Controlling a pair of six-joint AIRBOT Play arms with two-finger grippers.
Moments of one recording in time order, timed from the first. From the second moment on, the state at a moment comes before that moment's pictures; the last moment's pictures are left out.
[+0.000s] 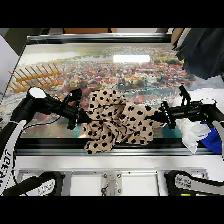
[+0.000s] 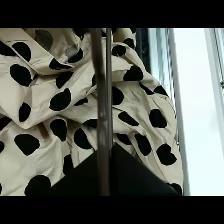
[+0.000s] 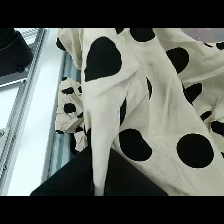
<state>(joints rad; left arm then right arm) -0.06 -1.30 1.00 0.68 -1.47 0.03 -0.29 -1.40 0.86 -0.35 1.71 -0.31</state>
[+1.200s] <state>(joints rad) 0.17 -0.97 1.00 0.66 -1.20 -0.51 -0.29 -1.36 0.87 -0.35 1.67 -0.24</state>
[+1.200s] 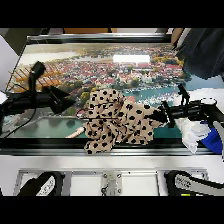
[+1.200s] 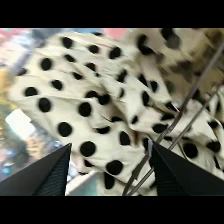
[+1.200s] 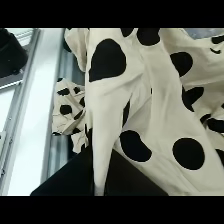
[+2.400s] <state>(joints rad) -0.59 -1.04 0.85 1.25 -0.75 -1.71 -0.30 -1.06 0.88 -0.19 1.40 -0.03</state>
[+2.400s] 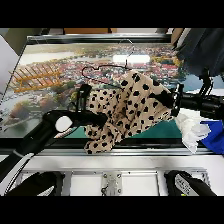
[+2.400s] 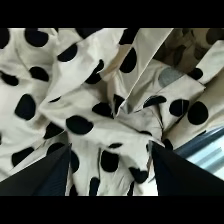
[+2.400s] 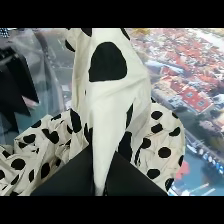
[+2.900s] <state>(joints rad) -0.69 -1.33 1.01 1.34 -0.70 -1.81 -0.30 -1.06 0.88 -0.18 1.38 -0.03</state>
